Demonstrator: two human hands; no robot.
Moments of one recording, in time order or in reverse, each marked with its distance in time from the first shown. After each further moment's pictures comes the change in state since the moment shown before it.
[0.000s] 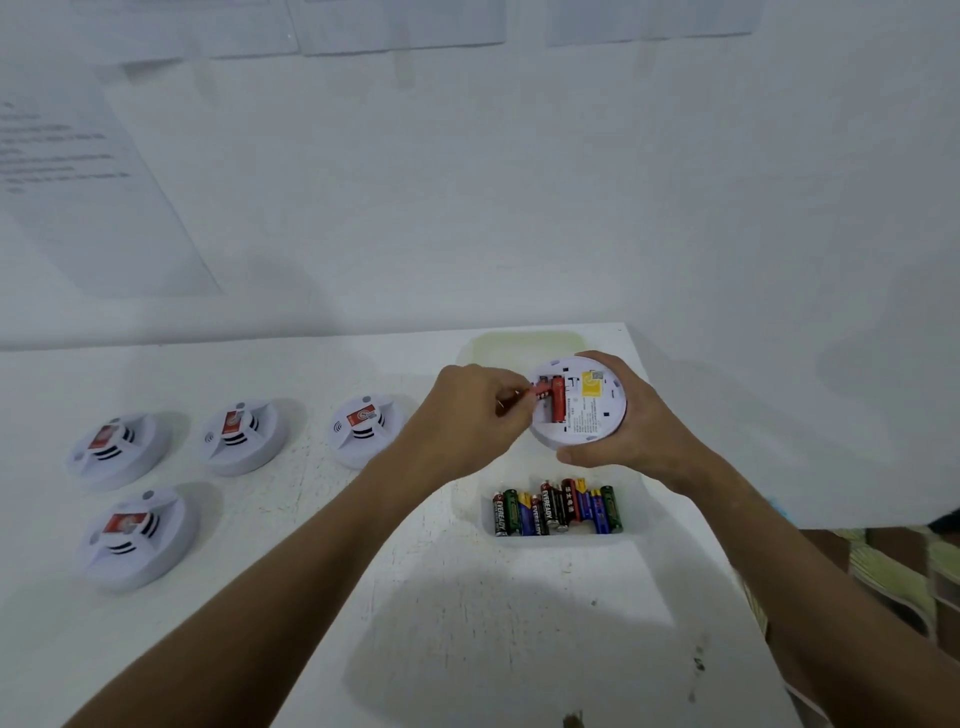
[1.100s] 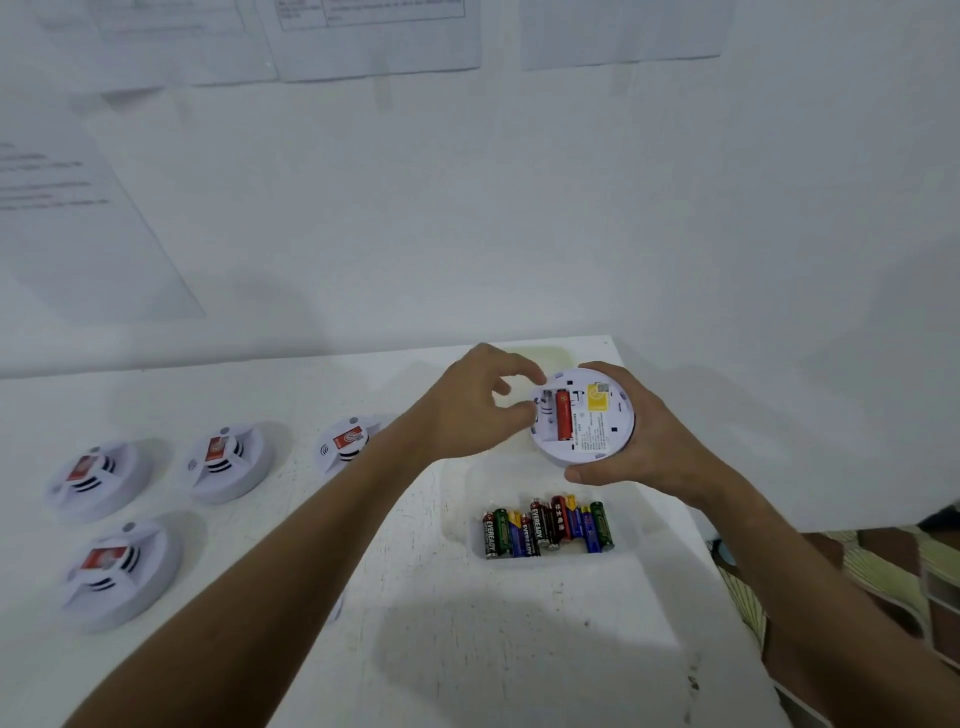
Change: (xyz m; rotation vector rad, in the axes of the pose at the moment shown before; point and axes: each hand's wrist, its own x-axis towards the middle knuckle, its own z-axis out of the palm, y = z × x) left_hand 0.034 0.000 -0.004 -0.112 -0.194 -0.062; right_hand -0.010 -0.006 -0.017 -0.039 0.004 -0.001
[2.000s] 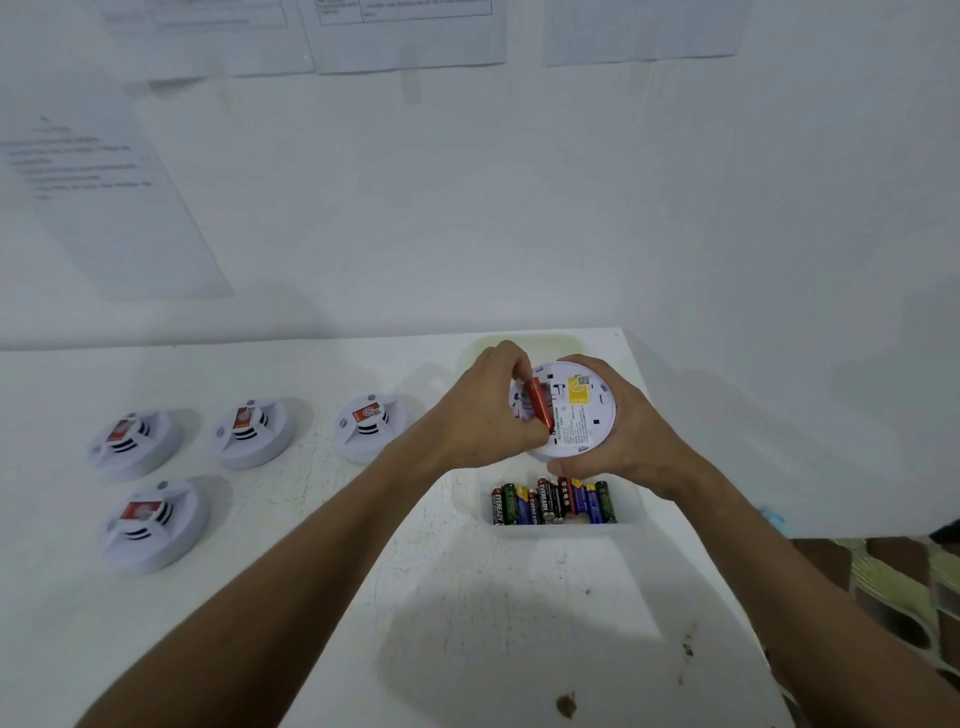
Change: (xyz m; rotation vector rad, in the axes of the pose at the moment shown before) left_hand -0.034 0.006 0.014 -0.007 0.066 -0.024; right_hand -0.004 -0.011 0.027 0.028 -0.040 -0.071
